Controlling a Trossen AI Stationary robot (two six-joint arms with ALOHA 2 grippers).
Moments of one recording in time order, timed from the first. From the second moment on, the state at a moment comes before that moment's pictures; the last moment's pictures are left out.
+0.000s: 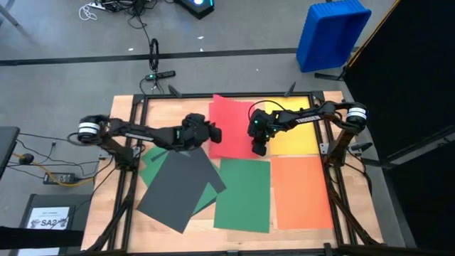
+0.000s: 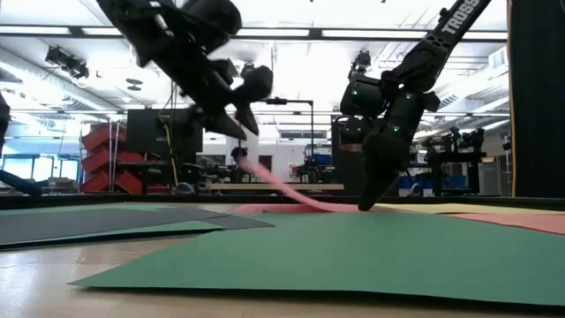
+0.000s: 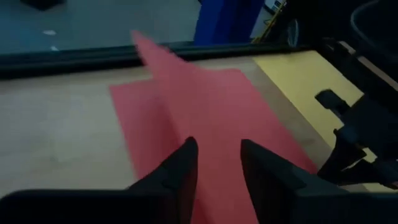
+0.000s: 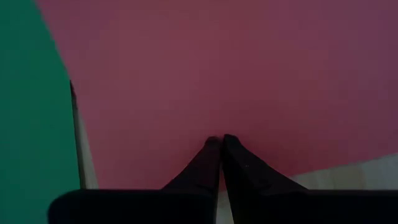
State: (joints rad) left arm 0.09 1.50 0.81 0.05 -0.71 -0.84; right arm -0.36 1.77 0.85 -0.29 -0.18 -0.05
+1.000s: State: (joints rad) left arm 0.12 1.46 0.81 -0.16 -0.69 -0.71; right arm -0.43 1.77 0.85 -0.33 -0.19 0.06
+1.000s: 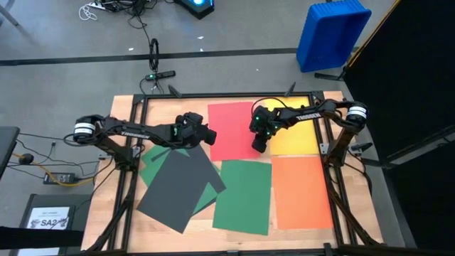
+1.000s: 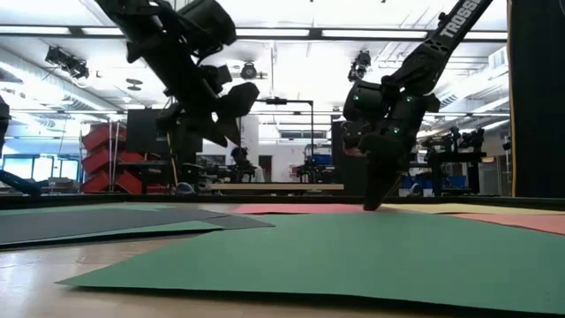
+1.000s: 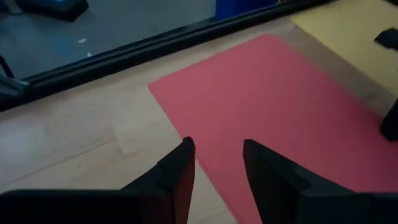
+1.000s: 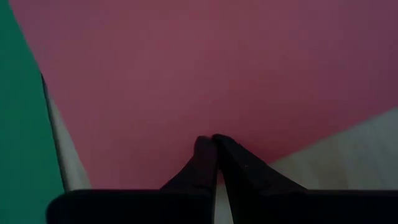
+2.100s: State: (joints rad) left arm 0.46 1.64 0.82 -0.09 -0.32 -0.58; right arm -0.44 1.68 0.89 -0.44 -0.15 0.08
